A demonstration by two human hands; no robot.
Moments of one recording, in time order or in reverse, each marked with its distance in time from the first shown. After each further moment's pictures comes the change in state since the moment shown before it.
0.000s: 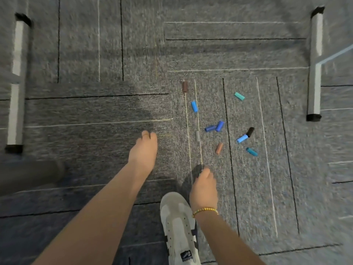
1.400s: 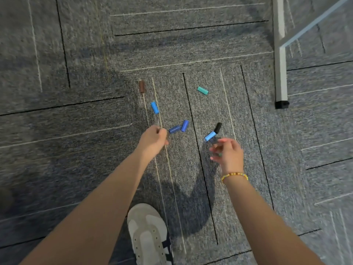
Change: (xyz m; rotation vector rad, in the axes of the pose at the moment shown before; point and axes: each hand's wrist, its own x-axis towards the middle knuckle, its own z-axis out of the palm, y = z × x) left_hand 0.044 0.119 -0.019 -0.917 -0.217 -0.049; right_hand 0.098 0.072 -0.116 1.255 0.085 0.334
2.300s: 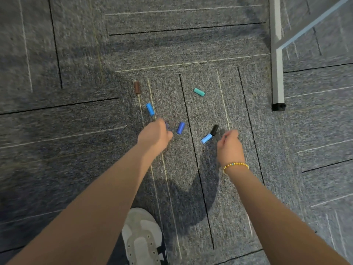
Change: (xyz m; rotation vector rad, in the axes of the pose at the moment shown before) left_hand 0.018 0.019 0.008 0.627 0.163 0.129; right_hand 0.023 -0.013 -0.005 -0.862 0.003 -0.293
